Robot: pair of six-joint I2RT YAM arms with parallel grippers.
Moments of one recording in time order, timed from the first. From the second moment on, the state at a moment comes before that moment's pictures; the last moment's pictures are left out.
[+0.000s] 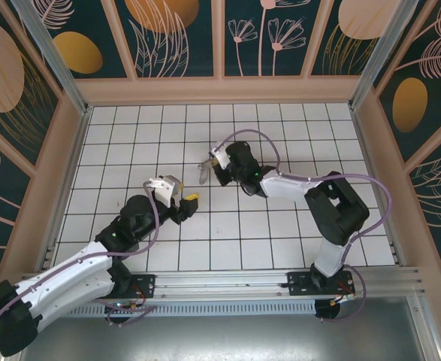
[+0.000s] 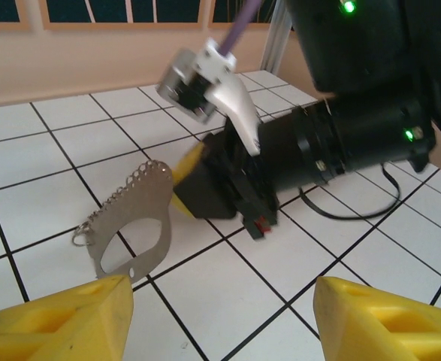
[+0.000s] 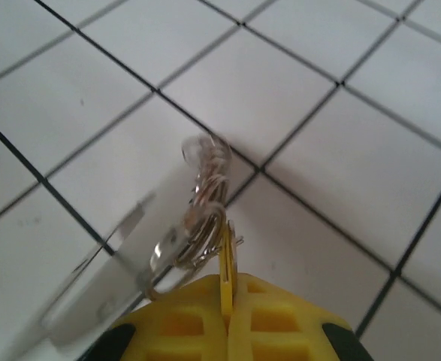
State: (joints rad) left arm -0.77 0.81 0.36 0.22 0.00 -0.22; right arm 0.73 1.74 0.92 0.17 -0.02 -0.04
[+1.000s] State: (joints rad) left arm -0.61 1.14 0.50 0.35 -0.34 -0.27; right arm 0.57 1.13 0.42 0.44 0.10 0.11
